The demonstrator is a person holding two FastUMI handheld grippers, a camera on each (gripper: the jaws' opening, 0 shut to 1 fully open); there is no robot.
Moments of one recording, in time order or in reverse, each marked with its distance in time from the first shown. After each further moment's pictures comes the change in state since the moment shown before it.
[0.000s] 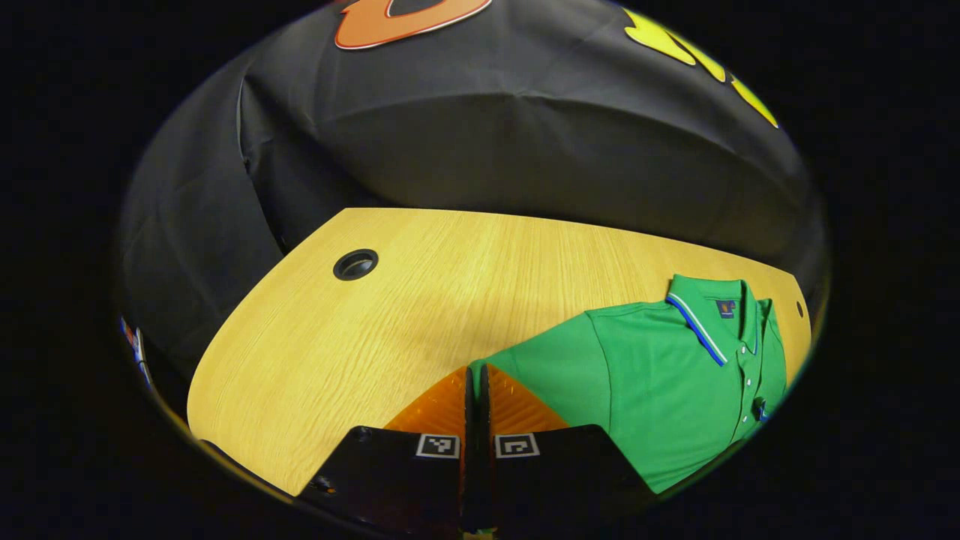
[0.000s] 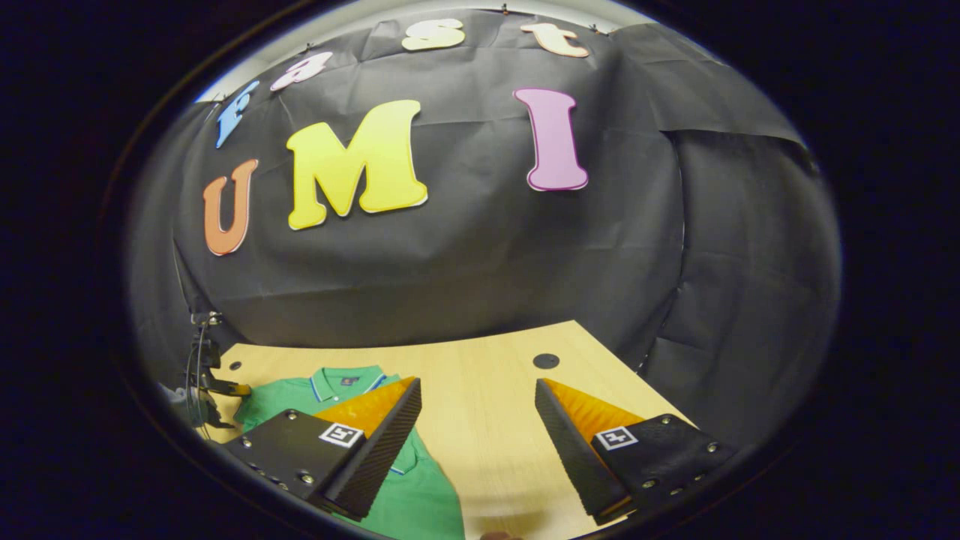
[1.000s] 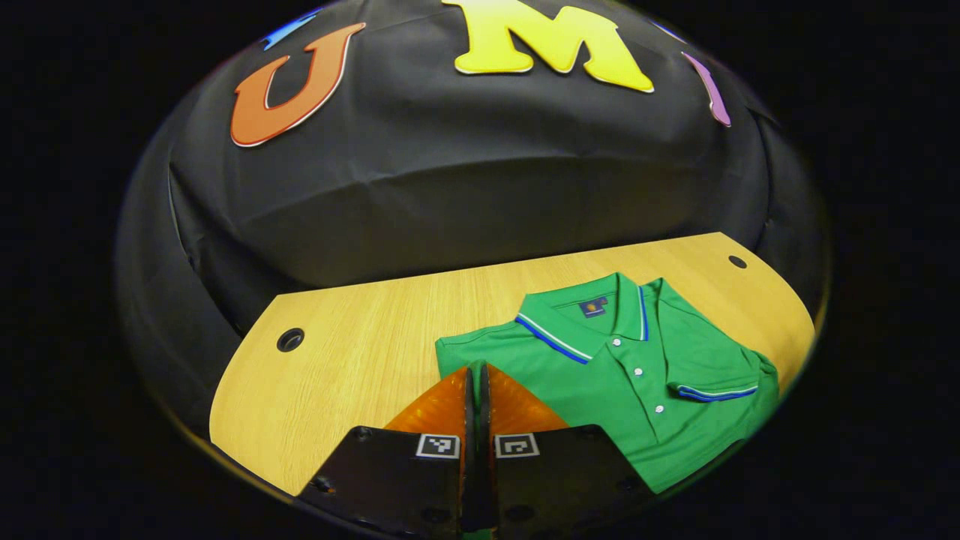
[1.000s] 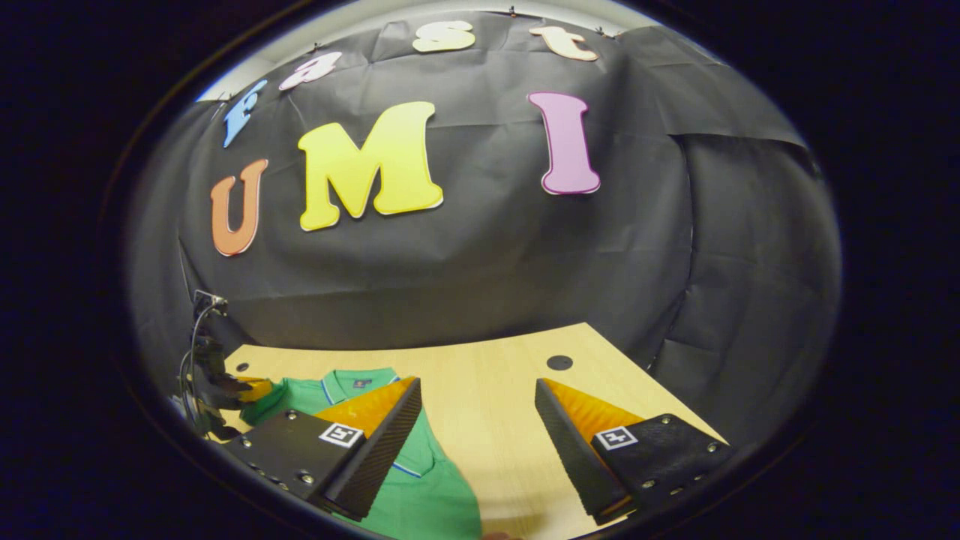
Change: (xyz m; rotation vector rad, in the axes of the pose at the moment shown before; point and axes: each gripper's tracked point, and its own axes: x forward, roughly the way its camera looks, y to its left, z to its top) left arm -0.083 -0.123 0.023 0.260 -0.184 -0.213; right arm -0.012 0.025 0.000 -0.018 -0.011 0.022
